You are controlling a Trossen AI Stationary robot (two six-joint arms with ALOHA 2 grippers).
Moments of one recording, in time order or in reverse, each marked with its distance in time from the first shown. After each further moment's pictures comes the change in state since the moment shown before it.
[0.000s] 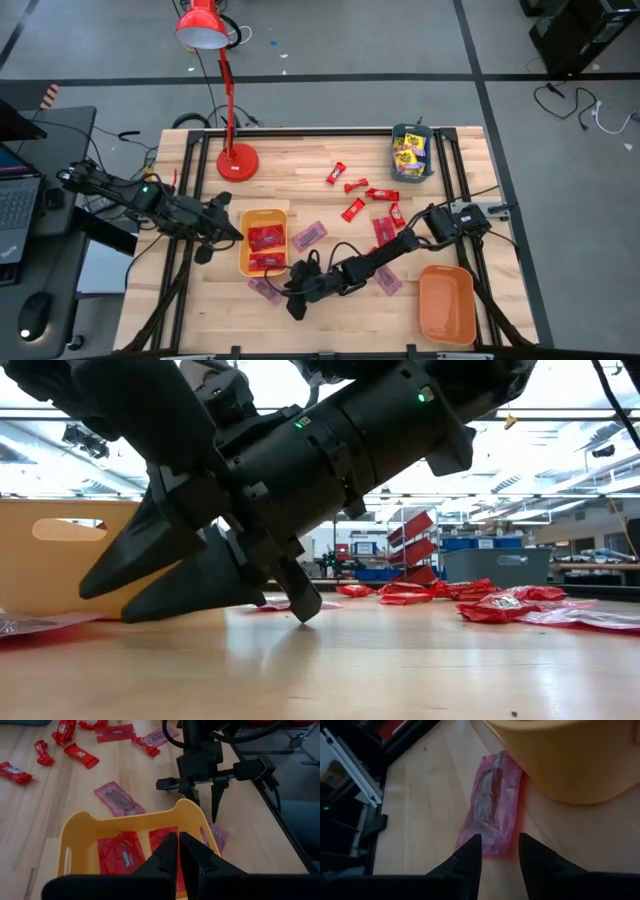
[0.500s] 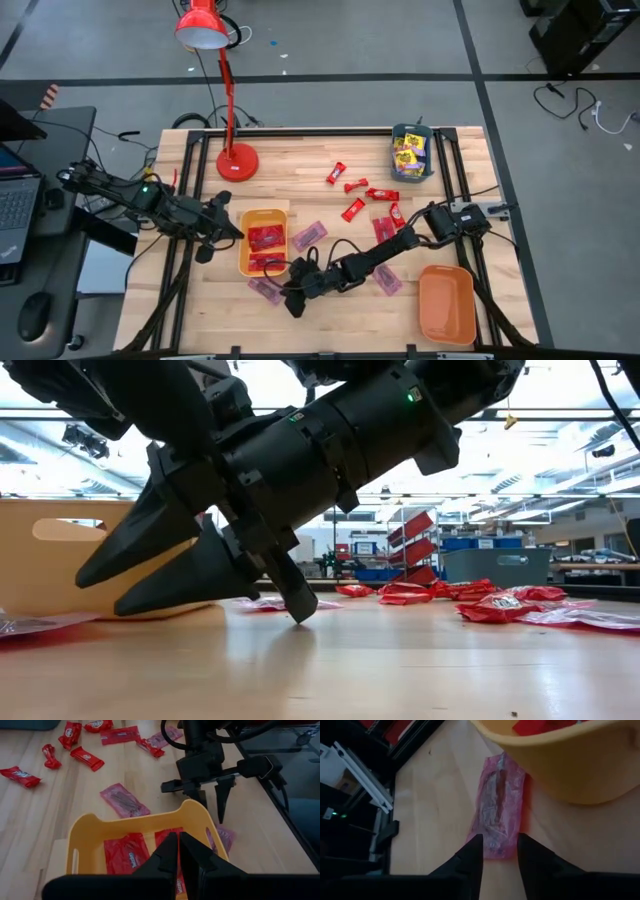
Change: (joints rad) left arm 0.000 0.000 0.000 0.000 -0.023 0.022; right arm -0.011 -0.002 0.001 0.000 -0.072 0.075
